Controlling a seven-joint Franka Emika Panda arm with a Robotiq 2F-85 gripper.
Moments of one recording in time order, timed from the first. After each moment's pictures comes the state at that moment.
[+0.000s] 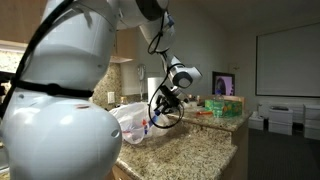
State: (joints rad) arm 0.01 0.28 0.12 -1.94 0.88 1.97 -0.37
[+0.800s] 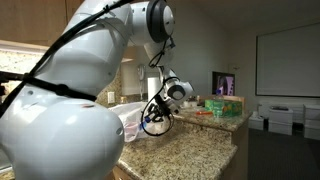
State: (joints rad) arm 0.07 0.46 0.15 -1.83 0.92 1.92 -0.36
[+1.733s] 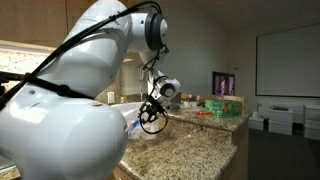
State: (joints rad) arm 0.18 0.52 0.17 -1.71 0.75 1.93 -0.33
